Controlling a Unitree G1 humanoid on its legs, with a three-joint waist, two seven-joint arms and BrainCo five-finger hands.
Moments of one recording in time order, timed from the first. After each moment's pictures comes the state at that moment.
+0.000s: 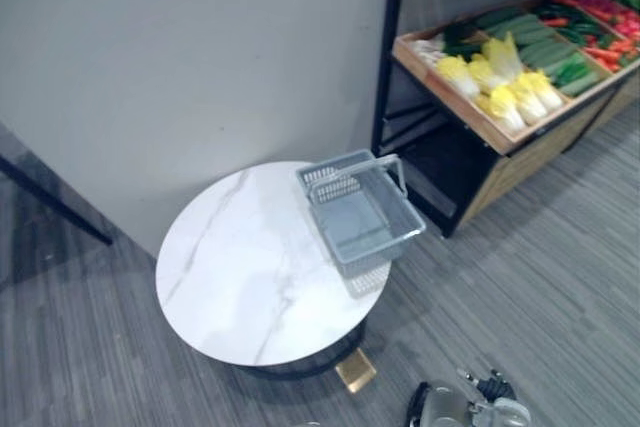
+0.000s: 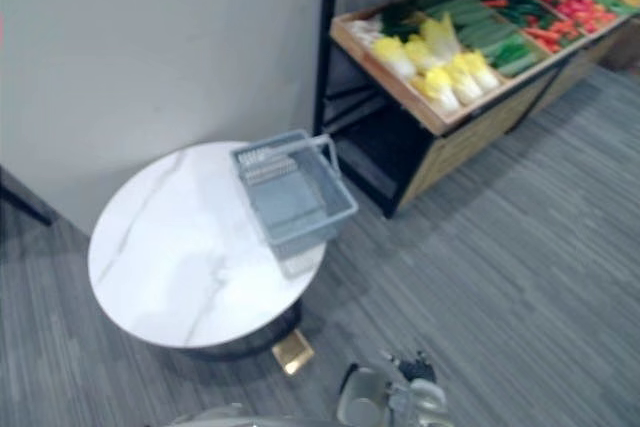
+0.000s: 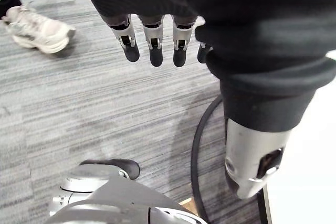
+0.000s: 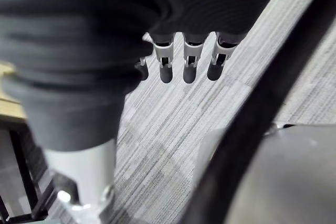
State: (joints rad) left arm 0.14 0.09 0.23 1.13 -0.10 0.04 0.28; right arm -0.03 -0.07 -0.29 1.06 0.01 -0.03 -0.17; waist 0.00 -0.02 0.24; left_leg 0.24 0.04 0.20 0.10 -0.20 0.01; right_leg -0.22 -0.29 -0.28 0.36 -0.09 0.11
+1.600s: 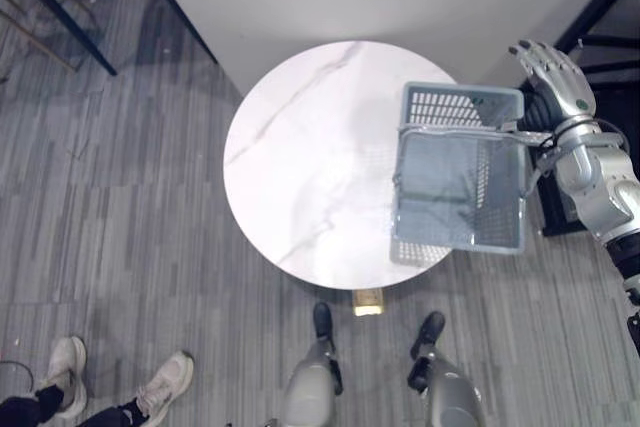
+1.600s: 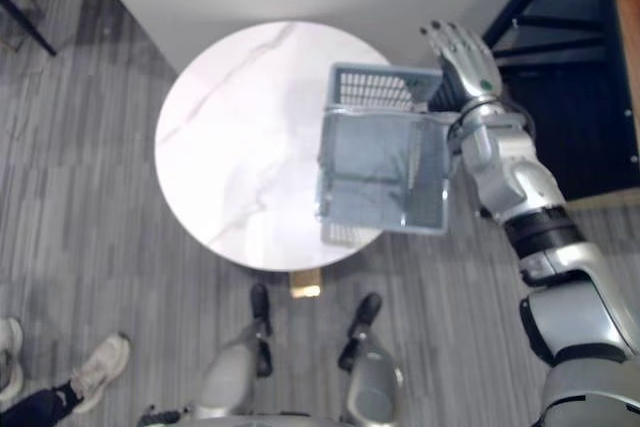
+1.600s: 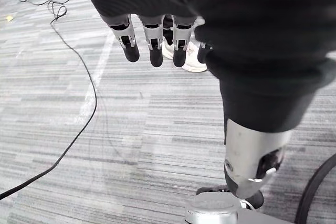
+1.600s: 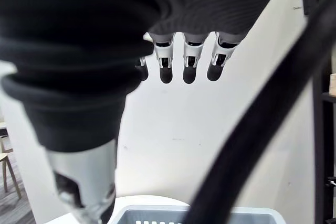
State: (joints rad) left arm 0.12 0.09 0.15 1.09 -0.07 0.03 0.39; right arm -0.87 -0.83 0.41 0.50 -0.56 -0.03 -0.24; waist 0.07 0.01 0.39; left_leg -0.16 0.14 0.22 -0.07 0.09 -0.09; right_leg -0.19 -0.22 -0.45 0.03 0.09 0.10
